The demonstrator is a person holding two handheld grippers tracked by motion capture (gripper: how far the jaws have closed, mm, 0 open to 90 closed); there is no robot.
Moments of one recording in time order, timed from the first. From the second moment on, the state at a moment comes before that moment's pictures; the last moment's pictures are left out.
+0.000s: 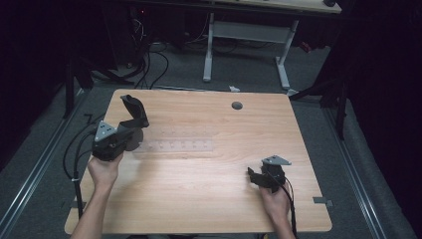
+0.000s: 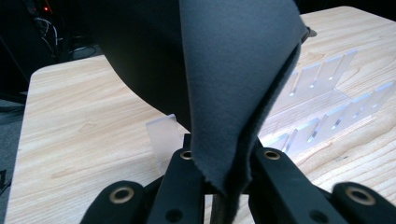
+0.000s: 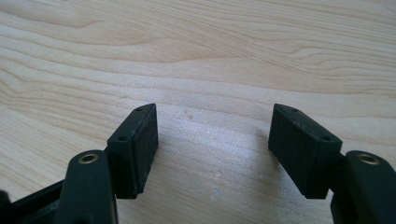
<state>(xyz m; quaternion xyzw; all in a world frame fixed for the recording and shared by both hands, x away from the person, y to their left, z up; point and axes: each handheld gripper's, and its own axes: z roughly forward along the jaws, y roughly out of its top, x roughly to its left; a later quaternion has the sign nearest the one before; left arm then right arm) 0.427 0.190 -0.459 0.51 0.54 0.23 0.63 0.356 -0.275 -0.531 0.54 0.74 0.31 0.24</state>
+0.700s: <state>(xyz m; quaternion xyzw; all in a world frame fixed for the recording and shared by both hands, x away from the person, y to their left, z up) 0.416 0.203 -0.471 0.48 0.58 0.20 0.62 0.355 -0.275 -0.531 0.54 0.74 0.31 0.24</state>
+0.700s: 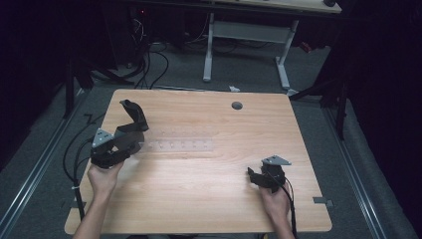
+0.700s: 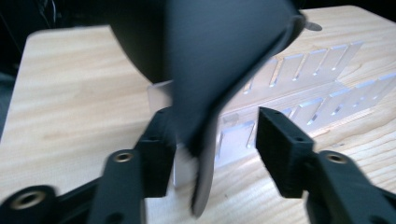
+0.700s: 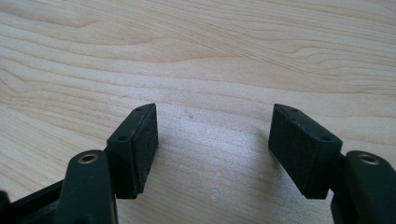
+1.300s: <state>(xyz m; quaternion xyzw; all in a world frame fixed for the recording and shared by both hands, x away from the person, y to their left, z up) 0.363 0.205 -0.538 0.51 0.63 0.18 0.56 0.355 -0.275 -0.531 0.55 0.74 0.31 0.24</state>
